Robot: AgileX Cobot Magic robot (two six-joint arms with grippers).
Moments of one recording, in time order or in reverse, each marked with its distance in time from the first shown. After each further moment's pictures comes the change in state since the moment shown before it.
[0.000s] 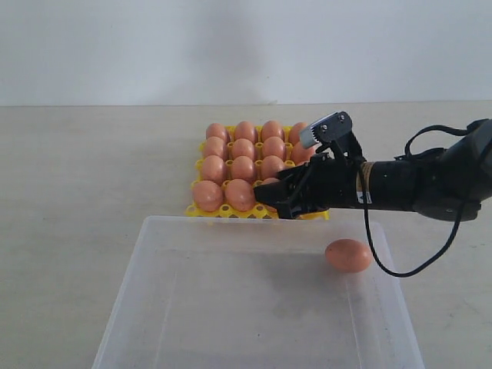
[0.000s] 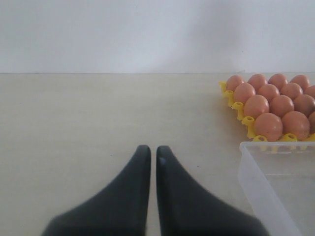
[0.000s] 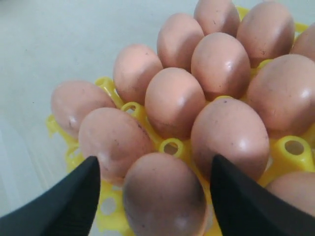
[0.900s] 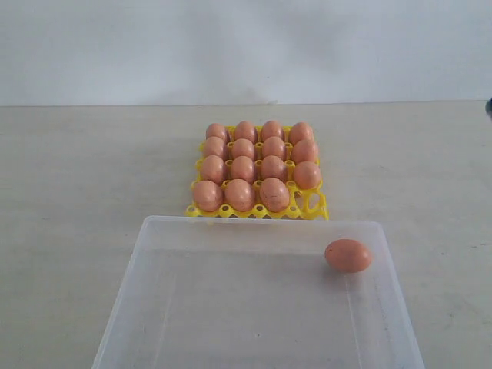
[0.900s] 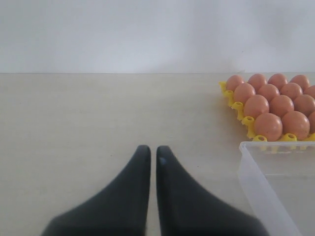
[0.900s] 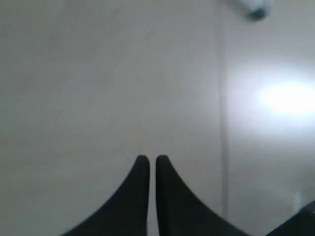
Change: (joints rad) left arm 0.000 0.000 0.000 0.000 0.000 0.000; right arm -0.092 -0.532 -0.001 0.257 1.817 -0.276
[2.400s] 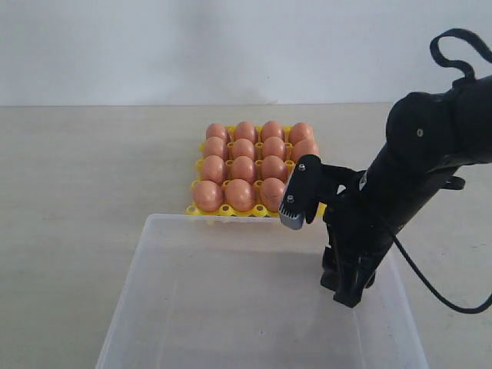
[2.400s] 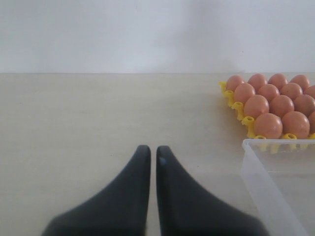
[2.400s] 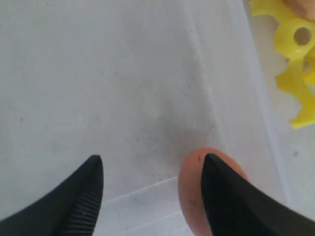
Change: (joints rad) left arm 0.000 0.000 0.000 0.000 0.000 0.000; right arm 0.323 0.191 0.000 0.940 -0.405 -1.312
